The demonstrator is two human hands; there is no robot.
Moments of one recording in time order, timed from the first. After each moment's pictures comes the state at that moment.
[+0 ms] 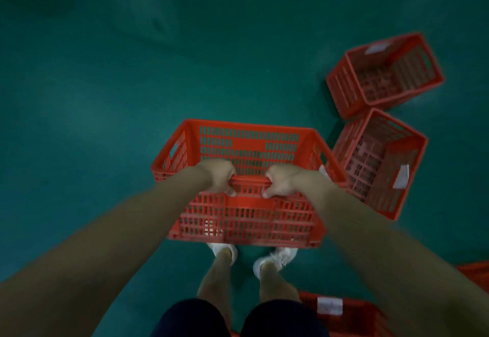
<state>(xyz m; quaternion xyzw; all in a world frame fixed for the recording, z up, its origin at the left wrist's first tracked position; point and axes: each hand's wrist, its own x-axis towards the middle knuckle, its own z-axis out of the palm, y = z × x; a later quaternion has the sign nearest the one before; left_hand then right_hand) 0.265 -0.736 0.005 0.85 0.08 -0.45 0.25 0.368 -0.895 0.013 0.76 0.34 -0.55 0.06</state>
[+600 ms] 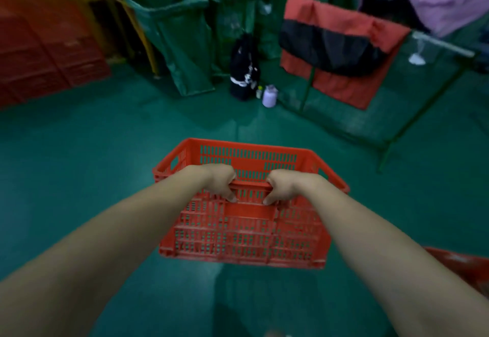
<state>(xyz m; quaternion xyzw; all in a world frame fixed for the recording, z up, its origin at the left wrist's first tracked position) 0.156 -0.458 0.259 0.90 0.28 -0.24 0.22 0.325 -0.565 0.265 0.71 0.61 -0.35 0.09</state>
